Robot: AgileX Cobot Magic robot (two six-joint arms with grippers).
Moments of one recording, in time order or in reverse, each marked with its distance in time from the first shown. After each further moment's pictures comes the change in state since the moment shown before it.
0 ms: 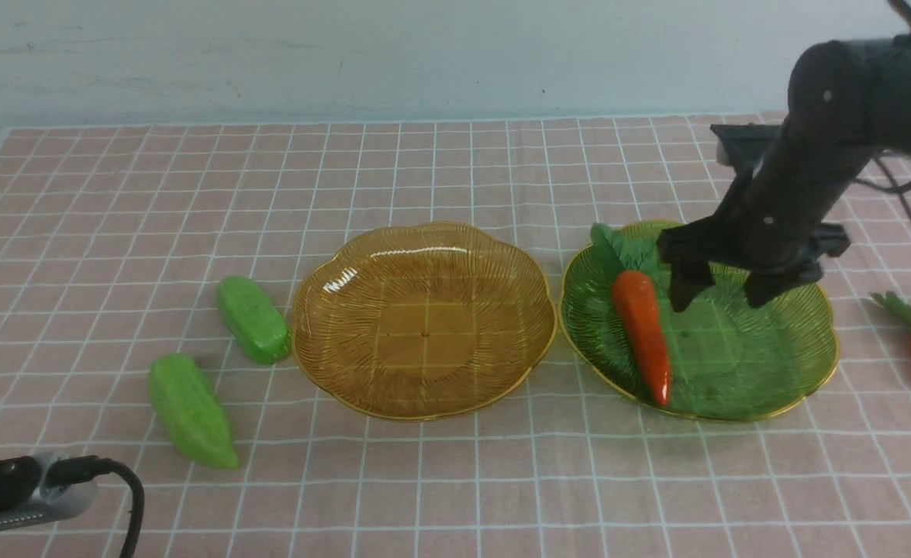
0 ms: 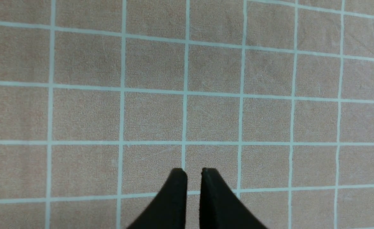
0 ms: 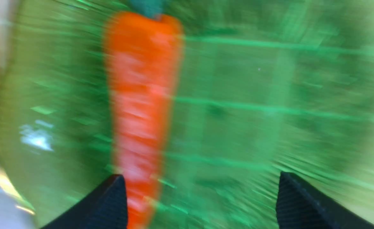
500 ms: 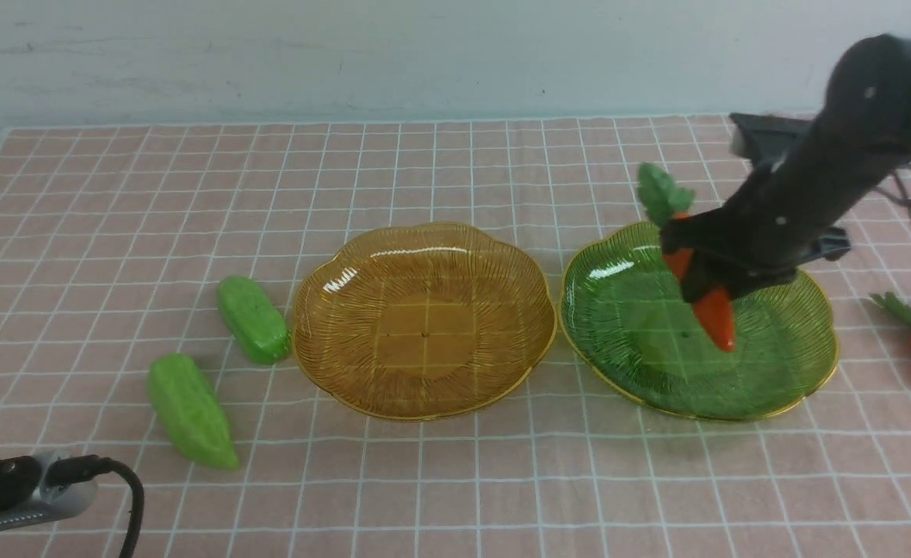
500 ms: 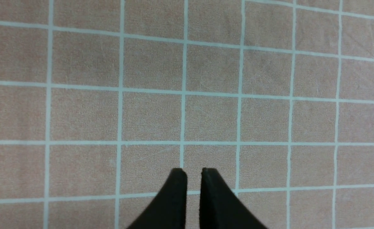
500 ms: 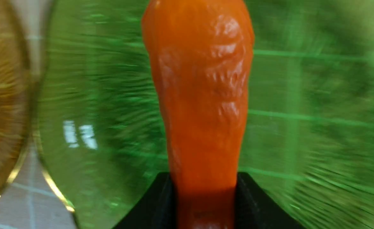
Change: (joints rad) right arm -0.028 -0.061 0.084 0.107 -0.091 -0.070; left arm 0.000 0.000 0.000 -0.002 0.000 0.000
